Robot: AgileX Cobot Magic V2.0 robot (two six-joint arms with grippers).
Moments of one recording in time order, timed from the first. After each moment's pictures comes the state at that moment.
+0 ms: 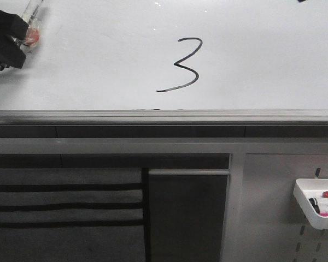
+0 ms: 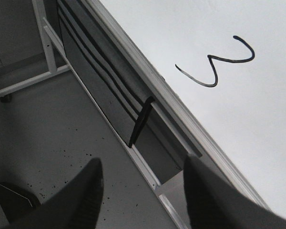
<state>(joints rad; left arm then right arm) -0.20 1.43 -0.90 -0.56 0.24 0.60 0.52 0.94 -0.91 0.28 0.69 -0.66</state>
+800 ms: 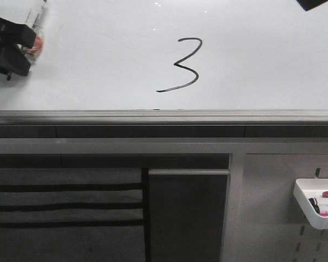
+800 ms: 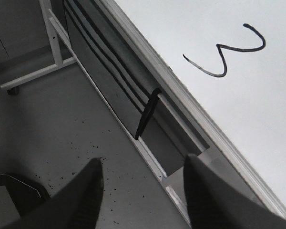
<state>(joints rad) -0.20 1.47 -0.90 -0.61 0.21 0.60 0.52 0.94 -0.91 0.28 0.73 -0.66</state>
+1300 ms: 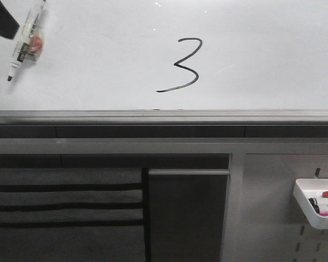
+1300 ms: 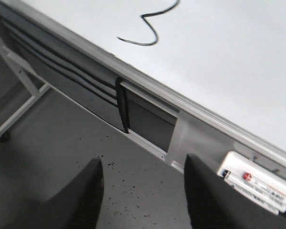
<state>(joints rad) -0.20 1.19 -0.90 -0.47 0.45 0.60 0.30 0.86 -0.91 0.28 0.80 -0.38</state>
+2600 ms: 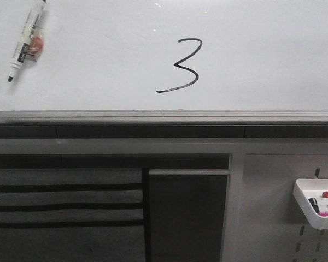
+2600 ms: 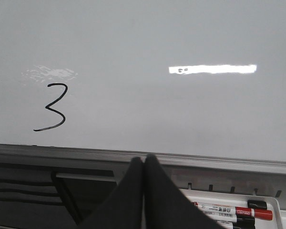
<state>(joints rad) -0.20 0.40 -0.43 -0.31 0.29 0.24 0.04 0.37 -0.59 0.23 0.54 -0.16</state>
